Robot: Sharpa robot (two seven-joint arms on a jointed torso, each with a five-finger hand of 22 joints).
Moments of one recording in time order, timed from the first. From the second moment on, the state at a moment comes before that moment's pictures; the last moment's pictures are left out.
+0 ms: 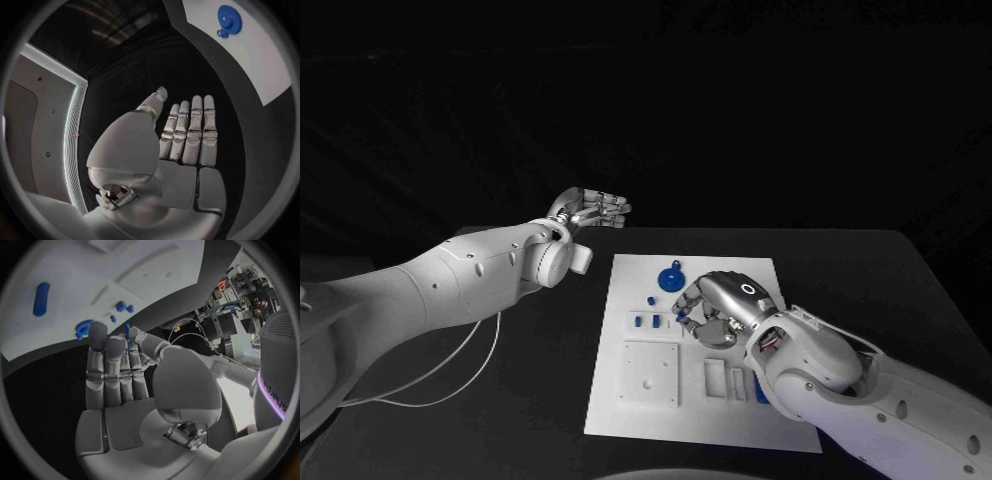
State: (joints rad) left arm 1.19 -0.59 -0.12 0.96 -0.15 -0.26 0.38; left_hand 1.37 -0.02 0.14 -0.08 0.17 1.04 0.14 0.06 0.06 1.11 0.13 0.06 0.06 1.16 0.12 0.07 0.07 0.06 1.05 0.10 0.09 0.20; right arm 0.72 -0.69 0.28 1.69 -1.90 -0.32 -0.25; right_hand 1.28 -0.15 0.72 -0.19 0.05 1.28 0.07 0.06 0.13 1.38 0.02 0.06 0.06 1.40 -0.07 0.83 0.80 0.10 1.46 -0.09 0.37 1.06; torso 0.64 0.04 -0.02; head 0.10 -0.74
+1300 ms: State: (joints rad) left arm 1.19 -0.58 -0.12 0.95 -0.15 -0.23 0.38; left_hand 1.37 -0.02 0.14 -0.08 0.17 1.04 0.14 0.06 0.06 1.11 0.13 0.06 0.06 1.16 0.12 0.07 0.07 0.06 1.05 0.10 0.09 0.19; right arm 0.67 -0.64 0.19 1.62 -1.96 -0.33 -0.22; right_hand 1.28 -0.15 0.71 -0.20 0.05 1.28 0.07 0.06 0.13 1.38 0.01 0.06 0.06 1.40 -0.07 0.83 0.81 0.11 1.46 -0.09 0.37 1.06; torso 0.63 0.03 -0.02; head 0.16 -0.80
